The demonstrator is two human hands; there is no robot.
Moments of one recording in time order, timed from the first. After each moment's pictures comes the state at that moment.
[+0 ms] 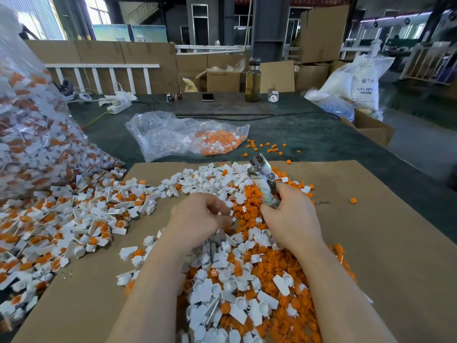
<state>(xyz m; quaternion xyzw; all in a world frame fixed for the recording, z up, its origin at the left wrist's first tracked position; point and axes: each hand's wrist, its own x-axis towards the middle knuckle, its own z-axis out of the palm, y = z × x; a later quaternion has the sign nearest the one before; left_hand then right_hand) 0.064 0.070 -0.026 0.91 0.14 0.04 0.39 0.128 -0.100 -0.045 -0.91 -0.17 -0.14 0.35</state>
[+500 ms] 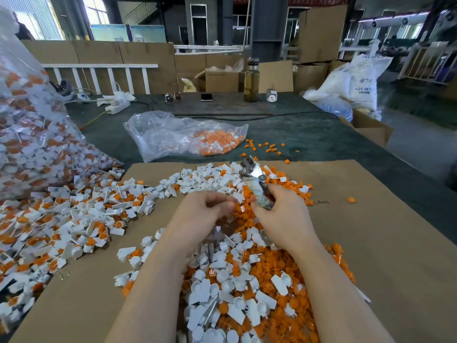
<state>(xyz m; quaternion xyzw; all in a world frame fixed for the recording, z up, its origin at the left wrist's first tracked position) 0.066 0.065 -0.030 0.83 0.13 0.07 0.54 0.129 -0.097 -0.044 -0.90 -0.20 -0.10 0.37</state>
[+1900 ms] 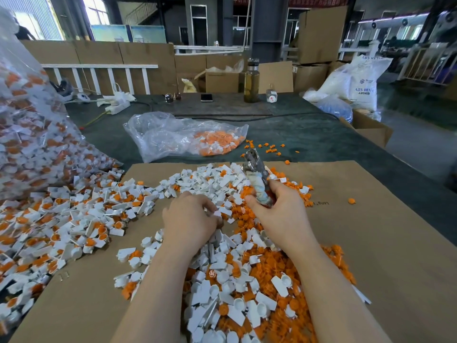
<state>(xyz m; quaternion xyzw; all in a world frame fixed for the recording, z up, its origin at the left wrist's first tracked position) 0.075 0.069 -0.038 0.94 0.23 0.09 0.25 0.129 -0.093 -0.048 -0.85 -0.21 -0.12 0.47</state>
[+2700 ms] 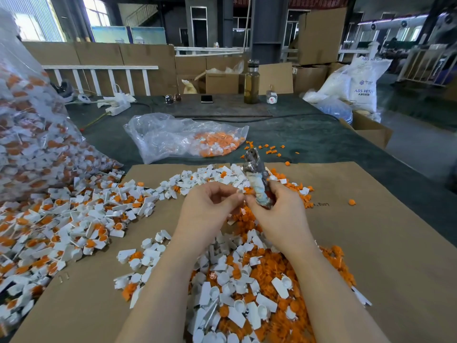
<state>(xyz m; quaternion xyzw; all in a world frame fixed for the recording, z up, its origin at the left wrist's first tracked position) 0.070 0.048 -0.024 0.78 0.12 0.16 0.60 0.127 -0.090 -0.047 -0.84 -0.22 -0.14 0.48</state>
